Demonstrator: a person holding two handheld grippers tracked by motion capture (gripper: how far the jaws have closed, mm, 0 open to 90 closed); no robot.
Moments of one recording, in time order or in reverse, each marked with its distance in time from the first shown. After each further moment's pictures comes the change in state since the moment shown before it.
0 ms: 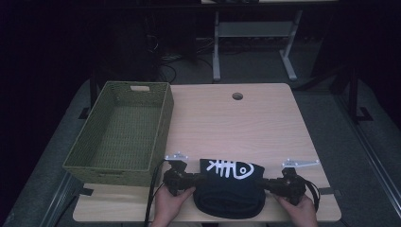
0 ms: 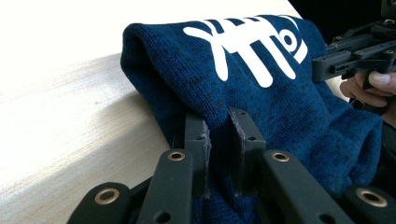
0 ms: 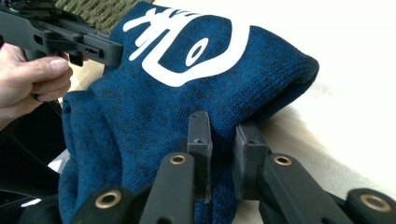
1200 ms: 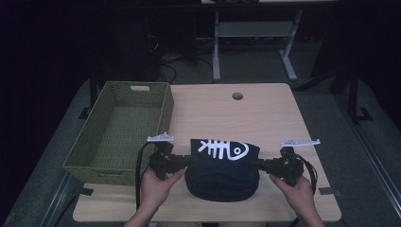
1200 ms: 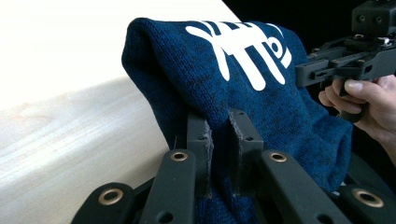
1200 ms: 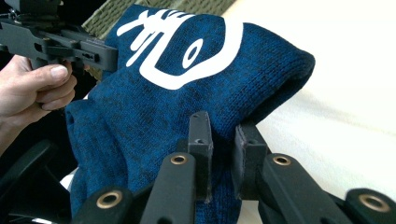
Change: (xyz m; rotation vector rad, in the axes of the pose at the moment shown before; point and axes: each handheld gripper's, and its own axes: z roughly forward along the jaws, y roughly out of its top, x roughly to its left) left arm -0.016 0.052 -0.063 -0.092 0.004 0.036; right arm 0.026 0.063 -0.010 -0.077 0.057 -0.038
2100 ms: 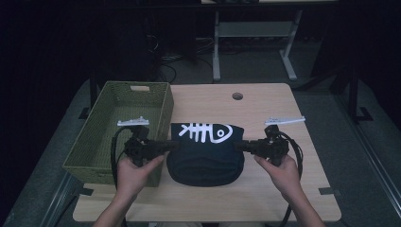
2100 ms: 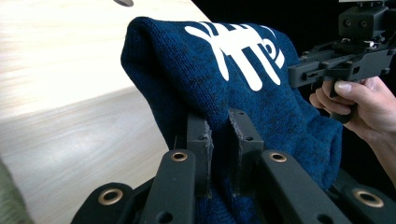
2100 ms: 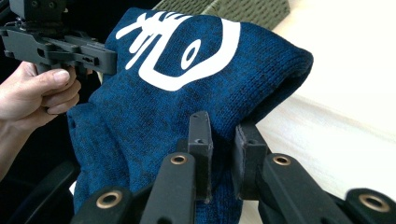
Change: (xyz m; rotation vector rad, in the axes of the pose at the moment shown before) left arm 0.013 0.032 -0.063 -0.067 0.010 -0.005; right arm 0.034 0.062 0.023 -0.003 0.049 -0.045
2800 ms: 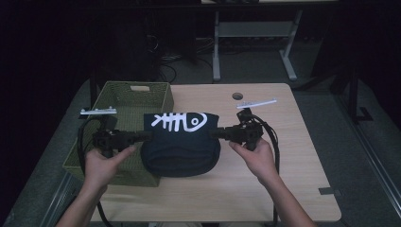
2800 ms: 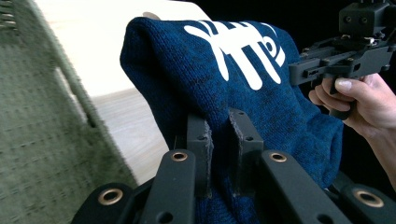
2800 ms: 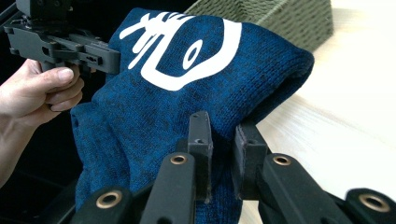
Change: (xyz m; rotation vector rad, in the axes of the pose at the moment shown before) left arm 0.028 0.020 -0.065 -0.024 0.033 -0.023; right arm 0.037 0.051 0.049 0.033 0.051 -0.039
